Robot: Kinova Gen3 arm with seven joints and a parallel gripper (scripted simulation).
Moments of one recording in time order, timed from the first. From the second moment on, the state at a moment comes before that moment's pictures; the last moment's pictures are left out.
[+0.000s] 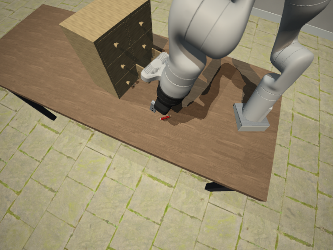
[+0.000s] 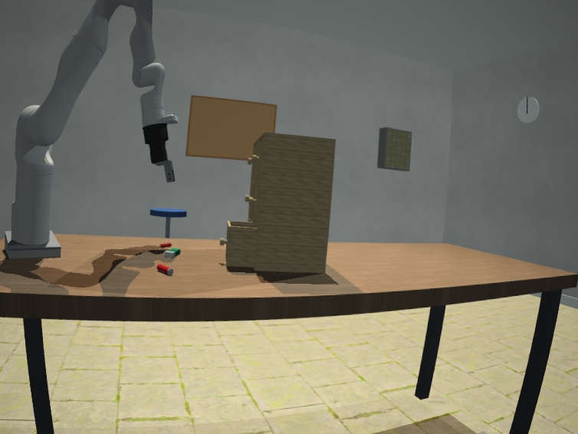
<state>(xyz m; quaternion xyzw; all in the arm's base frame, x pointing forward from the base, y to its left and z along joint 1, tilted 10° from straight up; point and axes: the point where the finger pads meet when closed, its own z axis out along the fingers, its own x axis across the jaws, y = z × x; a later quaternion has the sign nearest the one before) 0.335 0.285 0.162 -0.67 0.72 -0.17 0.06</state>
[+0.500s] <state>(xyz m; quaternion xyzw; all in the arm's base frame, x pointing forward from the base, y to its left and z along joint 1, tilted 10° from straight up) 0.330 0.286 0.169 -0.67 0.73 -0.14 0.02</state>
